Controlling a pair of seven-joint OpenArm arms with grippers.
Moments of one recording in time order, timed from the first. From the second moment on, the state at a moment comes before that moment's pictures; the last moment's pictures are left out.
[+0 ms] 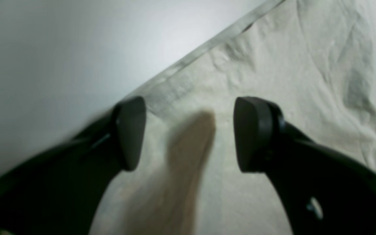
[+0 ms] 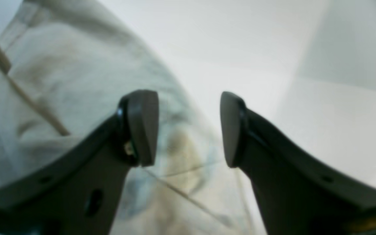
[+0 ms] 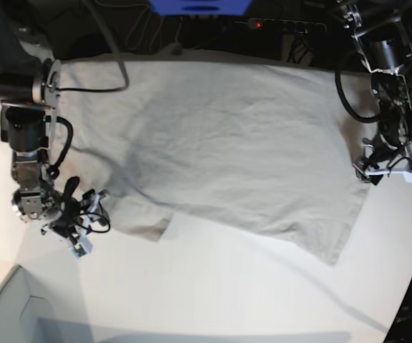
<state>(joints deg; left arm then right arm) -6.0 -12.7 -28.2 60.8 -33.8 -0.1 32.7 28.5 13.5 7.7 38.8 -18.1 39.8 -14.2</state>
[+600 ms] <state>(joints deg) -6.0 -12.7 -28.2 60.8 -33.8 -0.1 32.7 28.2 13.1 5.4 29.2 -17.7 39.7 -3.1</state>
